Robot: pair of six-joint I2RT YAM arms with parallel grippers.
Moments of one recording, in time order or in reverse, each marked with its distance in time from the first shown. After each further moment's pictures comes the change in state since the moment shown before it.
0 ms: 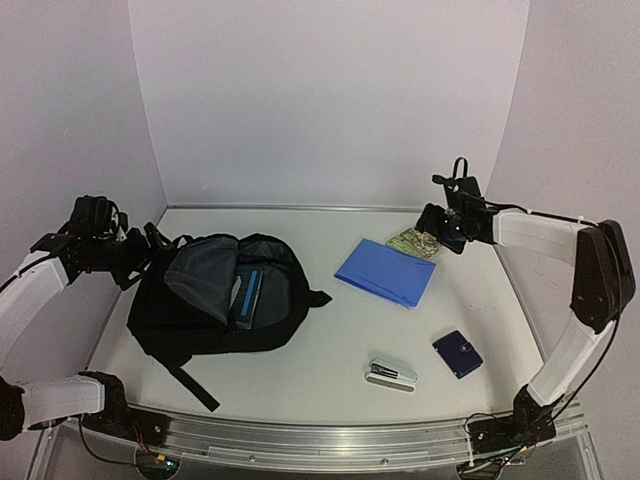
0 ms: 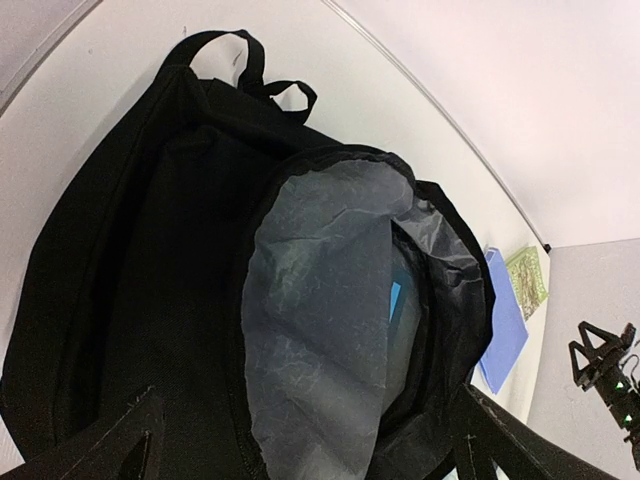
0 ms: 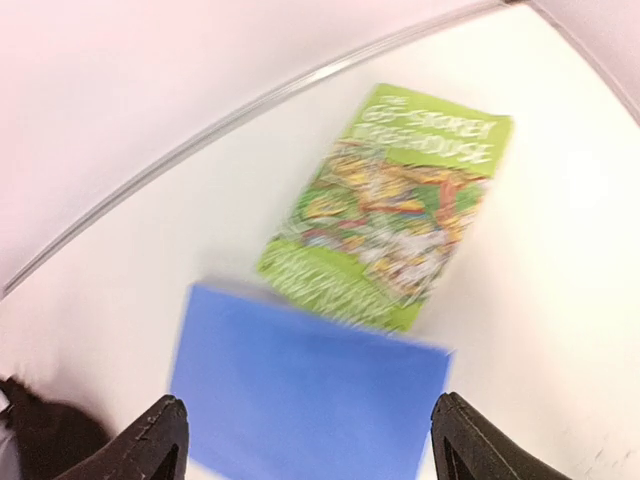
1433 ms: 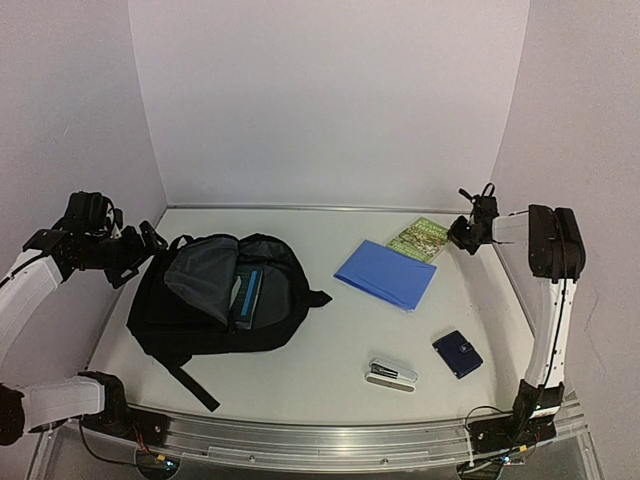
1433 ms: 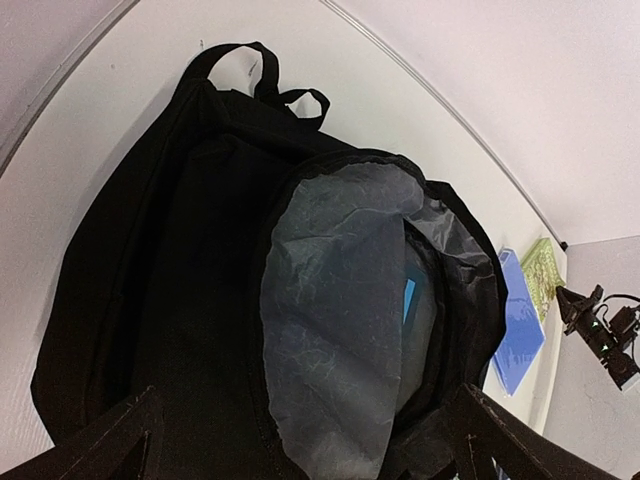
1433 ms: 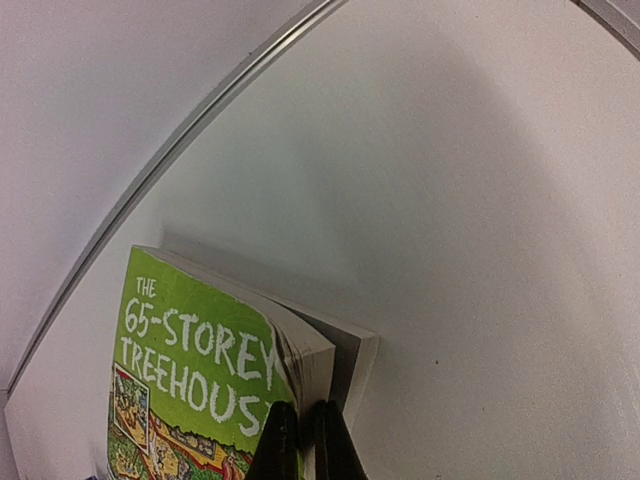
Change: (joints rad) left arm 0.000 -0.022 0.052 -0.087 -0.044 0.050; right arm -0.379 0.596 0.351 0.215 -0.330 -0.033
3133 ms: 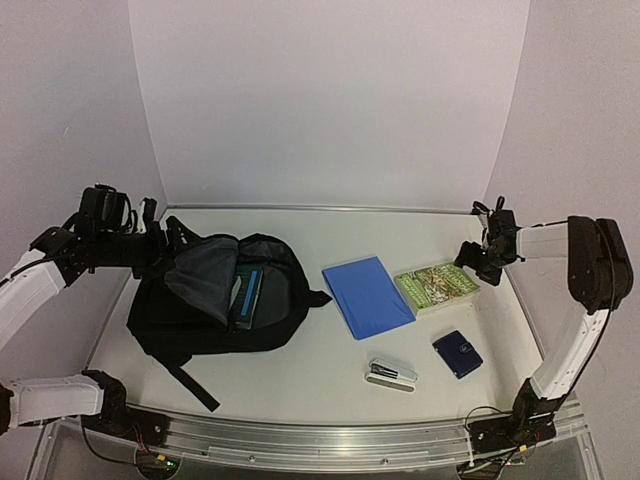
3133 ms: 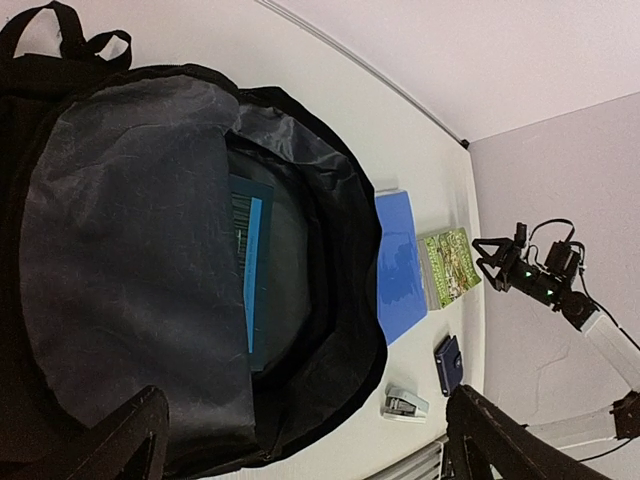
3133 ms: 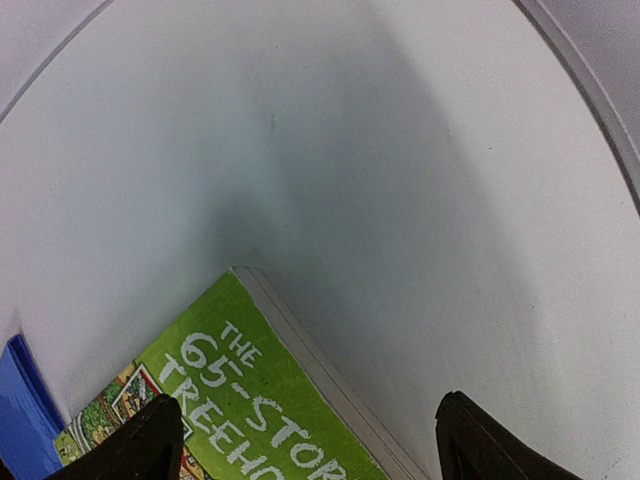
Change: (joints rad) left arm -0.226 -0.008 0.019 0.094 0.155 -0.054; right arm 0.018 -0.479 -0.503 -0.200 0.094 -0.225
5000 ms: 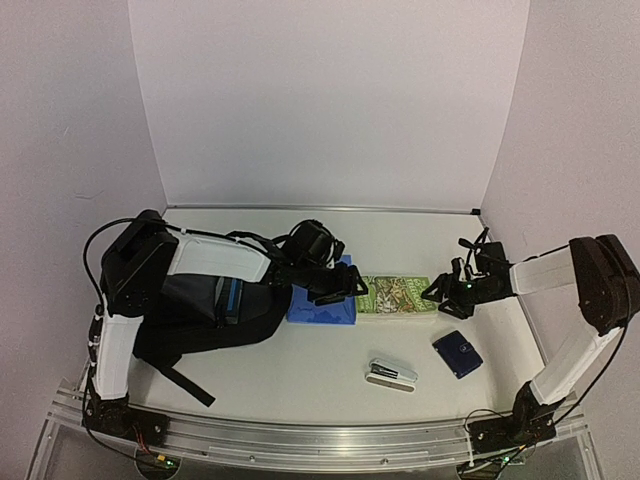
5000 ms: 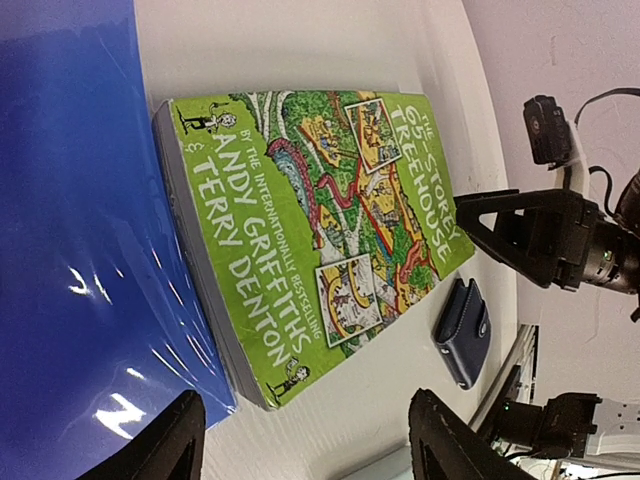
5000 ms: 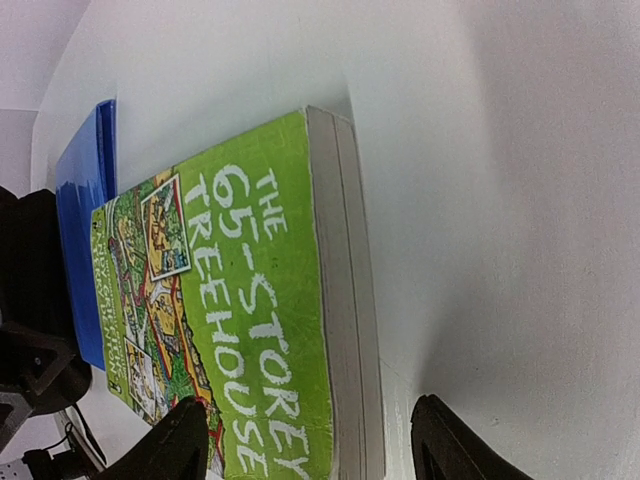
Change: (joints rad) left arm -0.593 1.213 0.604 0.517 -0.031 -0.133; right arm 0.148 -0.158 -0.370 0.219 -0.416 0.112
